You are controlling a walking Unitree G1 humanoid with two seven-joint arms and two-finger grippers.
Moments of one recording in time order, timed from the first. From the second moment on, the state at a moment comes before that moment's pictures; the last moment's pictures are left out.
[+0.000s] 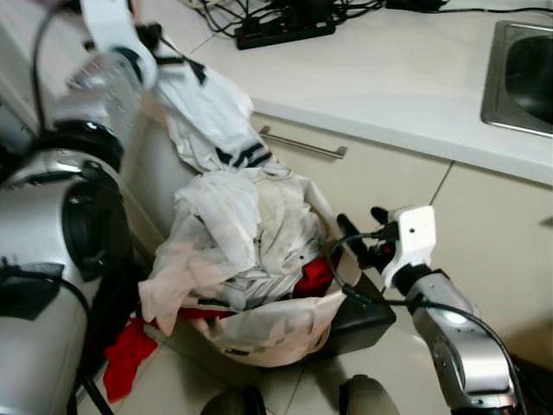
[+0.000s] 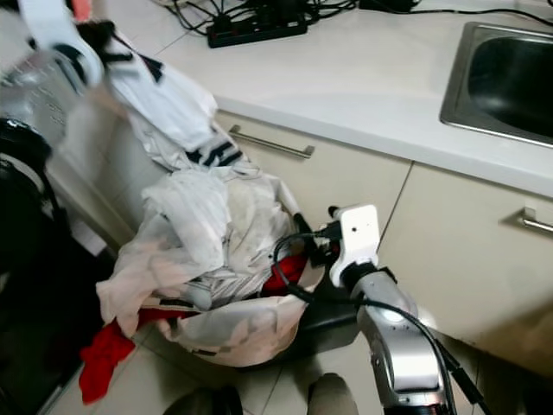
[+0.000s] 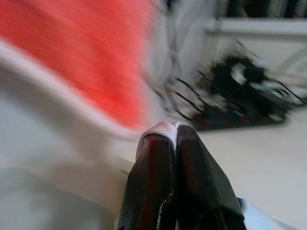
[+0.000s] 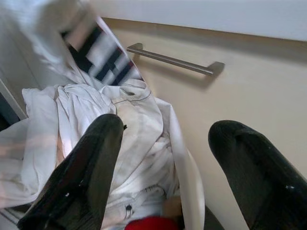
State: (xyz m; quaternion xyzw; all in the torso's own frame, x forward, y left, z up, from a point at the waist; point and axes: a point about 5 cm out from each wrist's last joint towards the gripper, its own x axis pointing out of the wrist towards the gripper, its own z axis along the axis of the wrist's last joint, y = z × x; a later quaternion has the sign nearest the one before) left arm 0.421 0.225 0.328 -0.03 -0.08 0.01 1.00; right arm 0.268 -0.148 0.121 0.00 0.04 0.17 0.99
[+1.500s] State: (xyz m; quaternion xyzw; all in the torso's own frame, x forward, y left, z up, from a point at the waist) left arm 0.324 0.223 0.172 0.05 0.02 0.04 1.00; right arm 0.330 -0.107 0.125 0.02 0.00 0.26 0.97
